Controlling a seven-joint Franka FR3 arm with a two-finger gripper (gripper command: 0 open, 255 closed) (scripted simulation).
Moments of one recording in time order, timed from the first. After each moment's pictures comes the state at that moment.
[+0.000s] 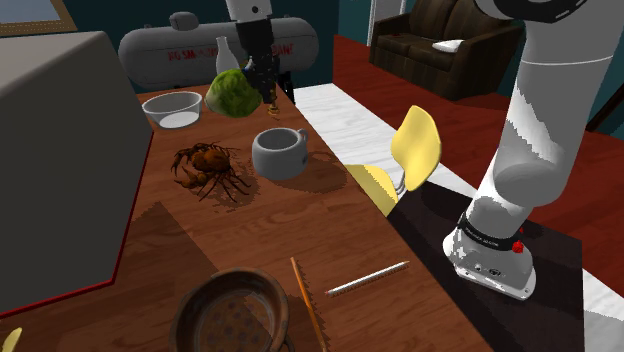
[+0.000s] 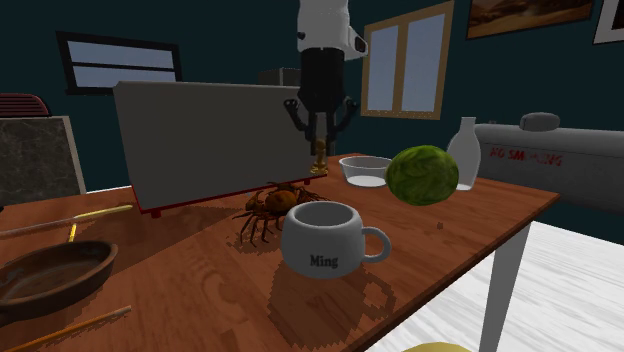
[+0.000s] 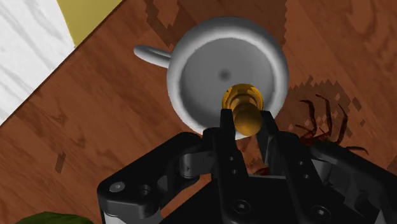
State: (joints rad) arm 0.04 0.19 0.36 -1.47 -0.05 1.55 0.08
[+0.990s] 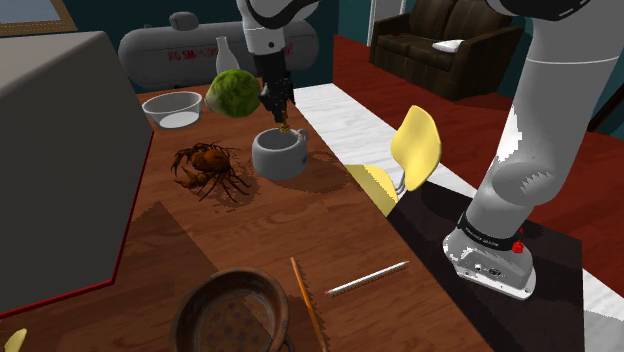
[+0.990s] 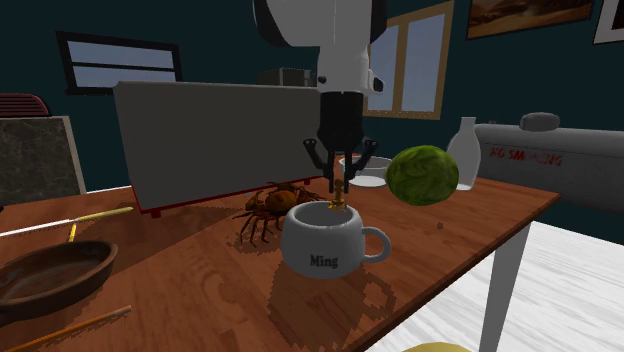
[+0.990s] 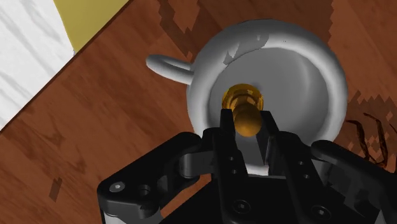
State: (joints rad) arm -0.01 0.16 0.33 -1.69 -0.04 1.73 0.01
